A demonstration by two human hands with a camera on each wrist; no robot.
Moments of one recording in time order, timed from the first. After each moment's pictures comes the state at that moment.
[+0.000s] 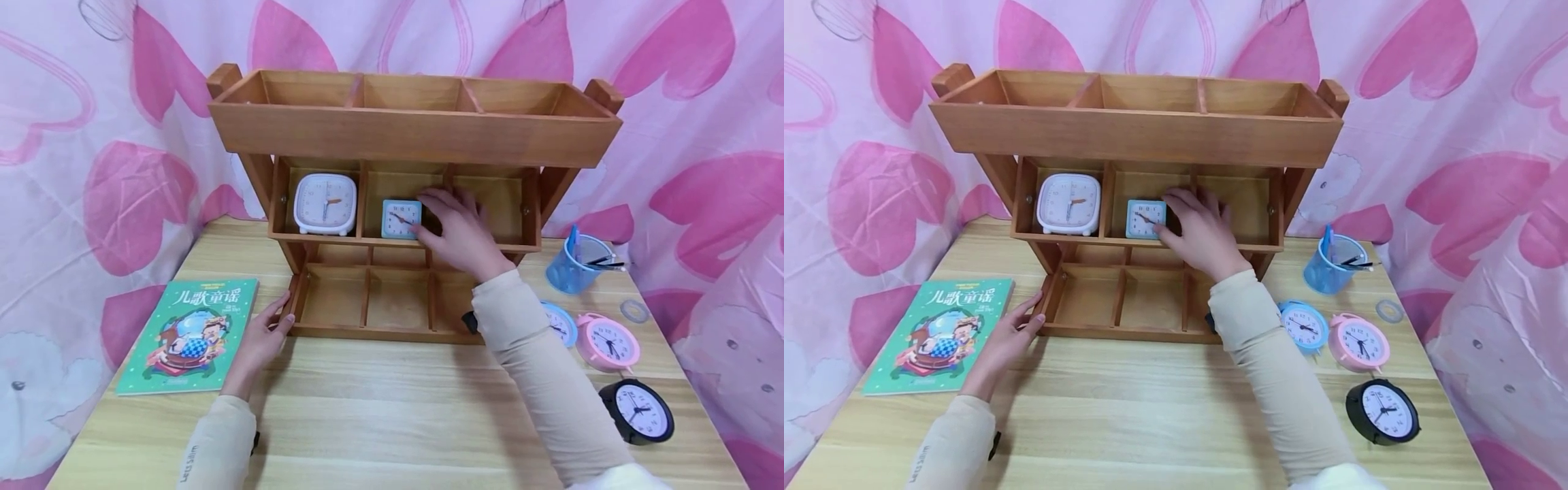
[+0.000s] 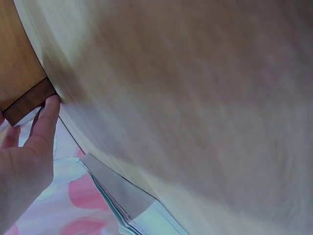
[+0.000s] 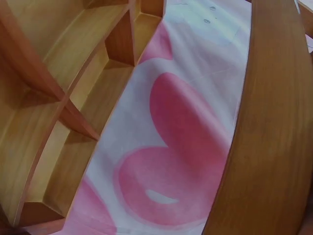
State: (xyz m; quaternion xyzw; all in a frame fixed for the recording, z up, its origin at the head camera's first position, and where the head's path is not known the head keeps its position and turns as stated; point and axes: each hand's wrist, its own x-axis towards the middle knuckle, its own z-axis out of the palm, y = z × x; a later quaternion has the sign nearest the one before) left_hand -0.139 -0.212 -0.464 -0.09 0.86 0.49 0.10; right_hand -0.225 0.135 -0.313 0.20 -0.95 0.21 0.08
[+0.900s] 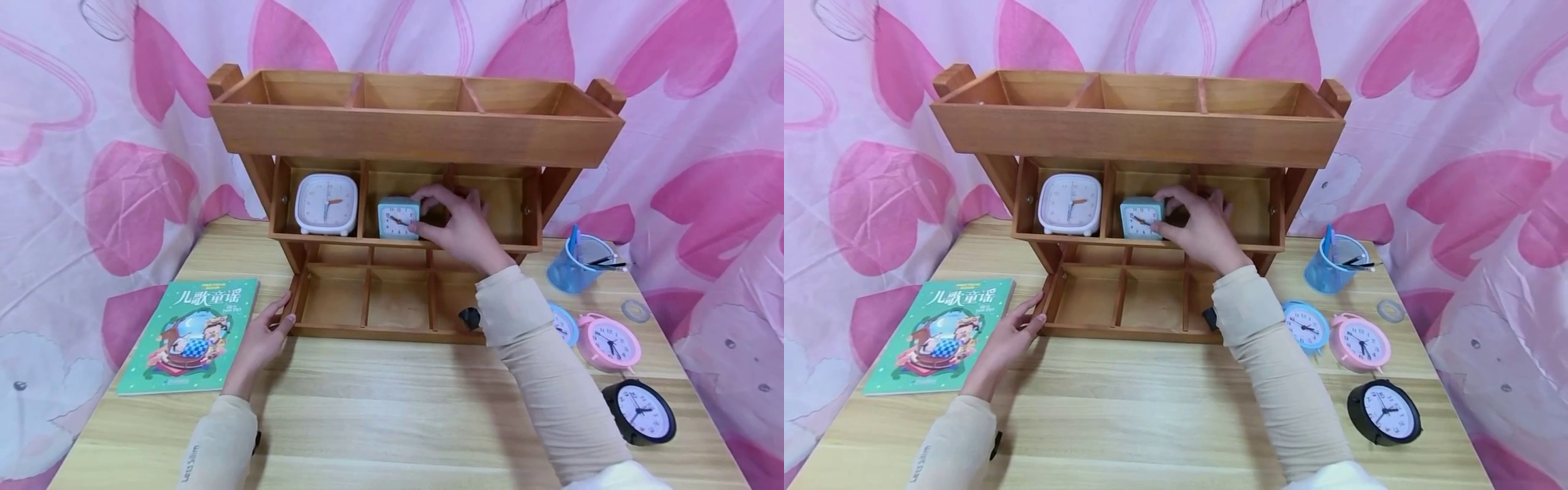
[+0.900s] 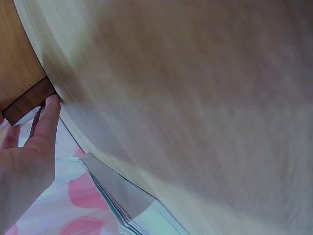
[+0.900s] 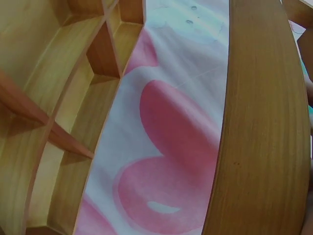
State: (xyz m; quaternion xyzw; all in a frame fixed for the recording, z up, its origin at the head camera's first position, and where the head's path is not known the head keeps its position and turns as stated) left_hand -0.138 -0.213 -0.460 -0.09 0.87 0.48 0.09; right_hand -0.232 0.135 -0.313 0.21 -0.90 0.36 0.10
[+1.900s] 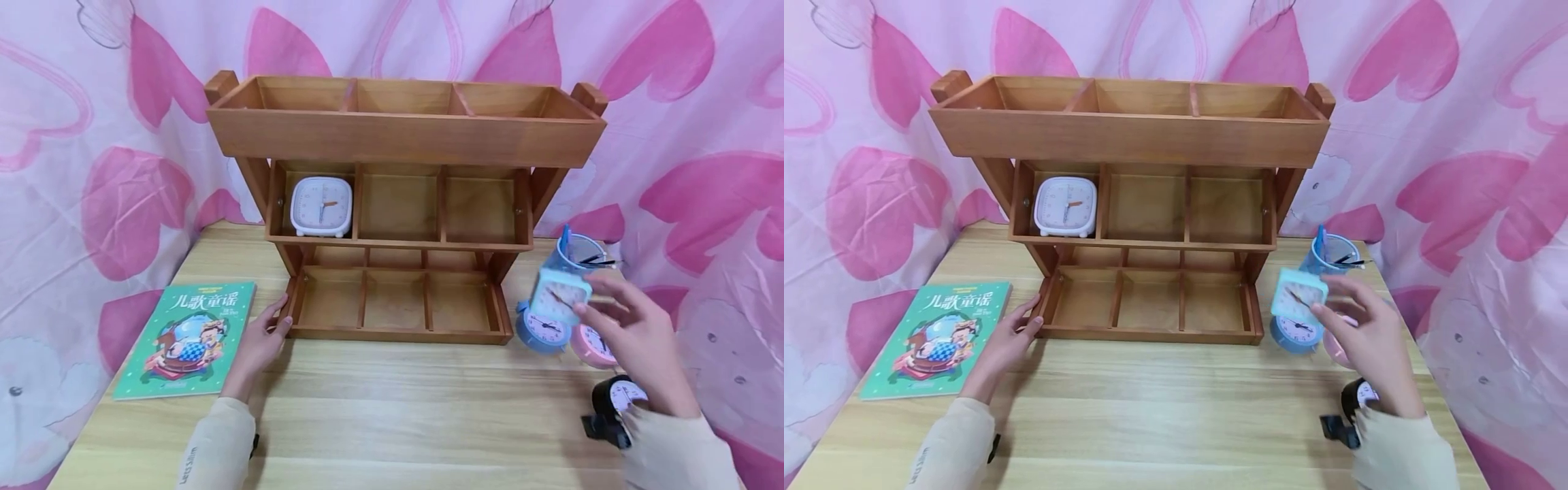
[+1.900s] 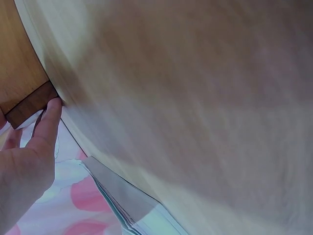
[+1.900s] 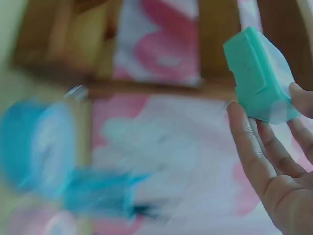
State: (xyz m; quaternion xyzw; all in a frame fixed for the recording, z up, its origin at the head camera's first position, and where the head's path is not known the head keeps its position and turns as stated) left_hand -0.136 -0.210 -0.460 -0.10 0.88 0.46 0.10; right_hand -0.074 0.309 -0.346 -0.03 -0.88 0.45 0.13
